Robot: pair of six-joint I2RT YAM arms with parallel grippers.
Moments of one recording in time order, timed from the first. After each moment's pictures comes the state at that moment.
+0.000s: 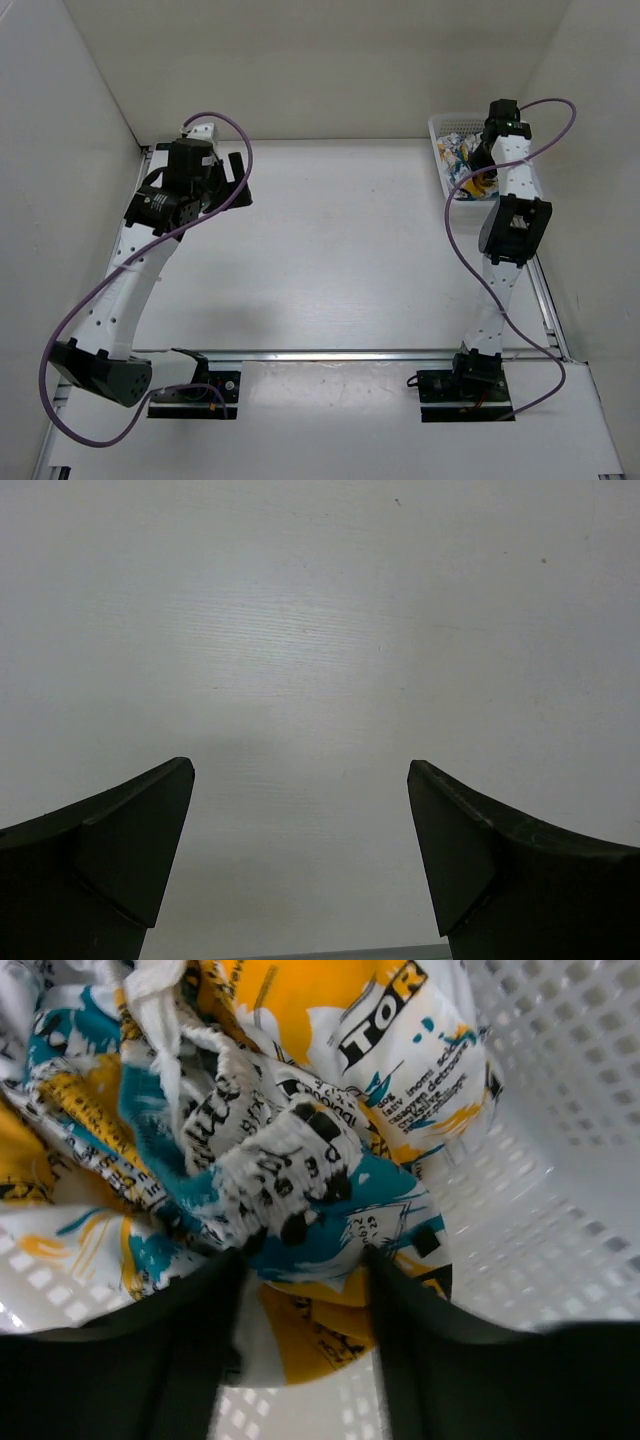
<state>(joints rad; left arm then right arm) -0.34 1.26 1.51 -0.90 -0.17 -0.36 -0.14 2.39 2.36 -0.95 0.22 0.48</state>
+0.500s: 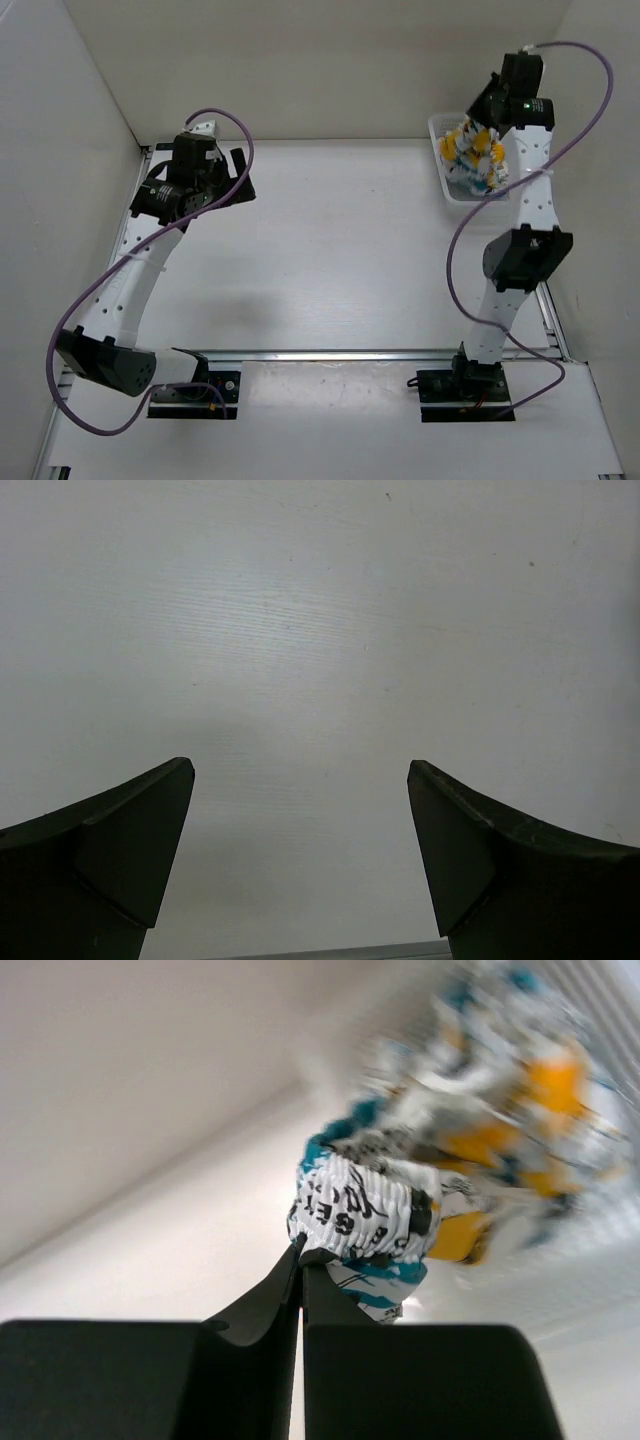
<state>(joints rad) -0.32 1.32 1.54 -0.90 -0.15 -0.41 -0.06 2.04 2.32 -0.86 0.04 0.48</state>
